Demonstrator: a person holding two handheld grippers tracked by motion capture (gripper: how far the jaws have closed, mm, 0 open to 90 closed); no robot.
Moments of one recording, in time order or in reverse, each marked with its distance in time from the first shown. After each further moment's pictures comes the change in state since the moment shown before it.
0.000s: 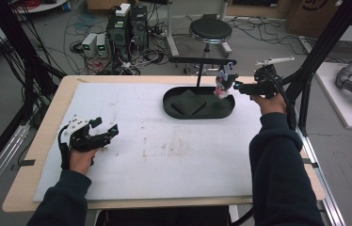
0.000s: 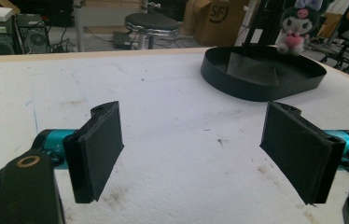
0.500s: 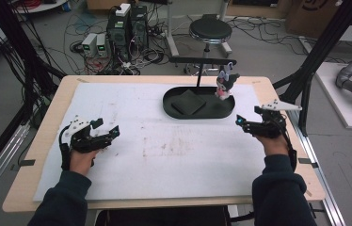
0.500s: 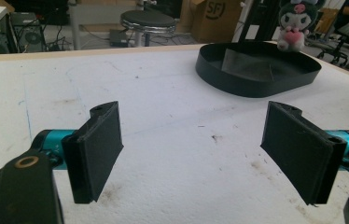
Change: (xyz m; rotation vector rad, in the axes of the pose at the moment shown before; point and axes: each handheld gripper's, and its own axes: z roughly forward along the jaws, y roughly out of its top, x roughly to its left) left arm -0.004 -0.001 0.000 0.012 -0.005 0.013; right arm 0.022 -0.116 -0.013 -0.111 0.082 0.006
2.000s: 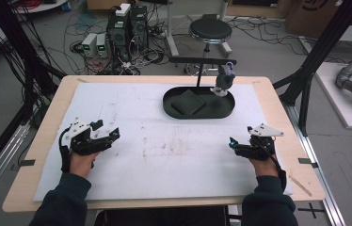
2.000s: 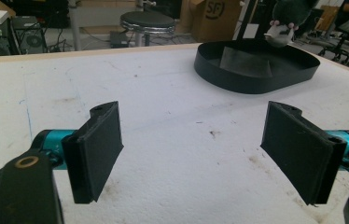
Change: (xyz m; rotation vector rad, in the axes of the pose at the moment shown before) left arm -0.003 -0.003 -0.003 -0.005 0.001 0.020; right arm 0.024 -0.058 0.013 0.043 -0.045 -0.097
